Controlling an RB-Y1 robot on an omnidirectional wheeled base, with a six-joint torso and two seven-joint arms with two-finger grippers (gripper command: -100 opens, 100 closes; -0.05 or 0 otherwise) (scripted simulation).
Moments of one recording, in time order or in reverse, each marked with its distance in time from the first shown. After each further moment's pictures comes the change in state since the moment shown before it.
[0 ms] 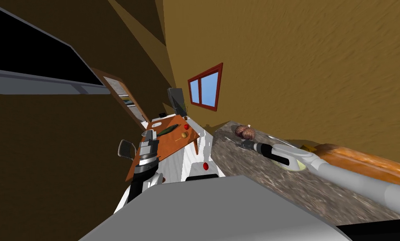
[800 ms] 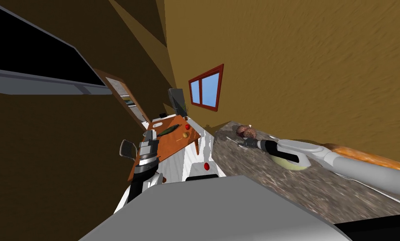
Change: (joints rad) left arm 0.000 0.000 0.000 0.000 0.000 0.000 0.000; right arm 0.052 -0.166 -0.023 -0.085 -0.006 -0.006 -0.048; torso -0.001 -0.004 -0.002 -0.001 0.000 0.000
